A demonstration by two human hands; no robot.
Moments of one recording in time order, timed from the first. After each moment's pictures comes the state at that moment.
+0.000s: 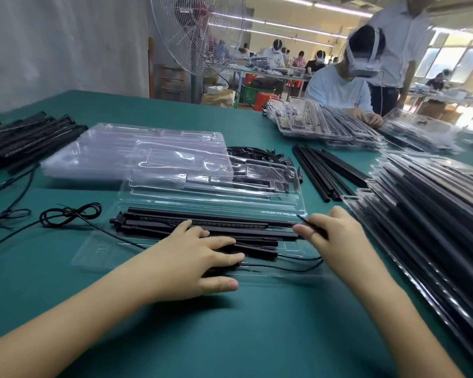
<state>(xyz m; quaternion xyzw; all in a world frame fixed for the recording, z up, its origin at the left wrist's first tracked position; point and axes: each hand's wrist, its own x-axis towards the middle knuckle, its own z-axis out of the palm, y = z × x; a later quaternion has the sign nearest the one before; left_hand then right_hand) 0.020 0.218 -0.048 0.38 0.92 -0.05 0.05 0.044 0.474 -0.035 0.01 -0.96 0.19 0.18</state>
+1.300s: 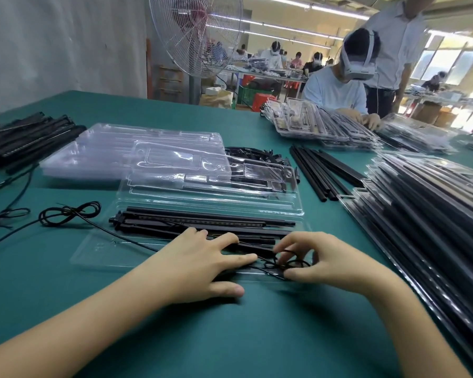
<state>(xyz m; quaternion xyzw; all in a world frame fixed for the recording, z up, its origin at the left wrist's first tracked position) 0.024 0.233 -0.054 0.41 0.91 -0.10 -0.01 0.051 0.480 -0.031 0.15 -0.93 0.31 -0.08</state>
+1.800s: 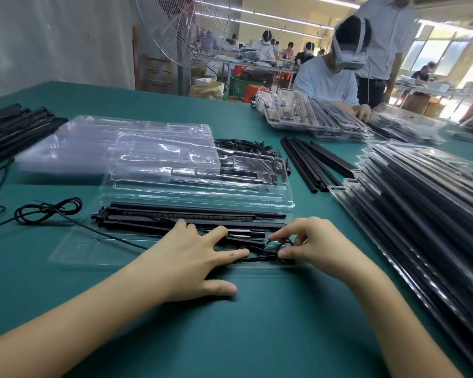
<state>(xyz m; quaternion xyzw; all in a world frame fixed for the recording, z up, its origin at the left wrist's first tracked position) 0.023 0.242 -0.056 0.39 0.91 -0.15 0.00 0.043 0.478 -0.037 0.06 -0.95 0.30 -0.02</state>
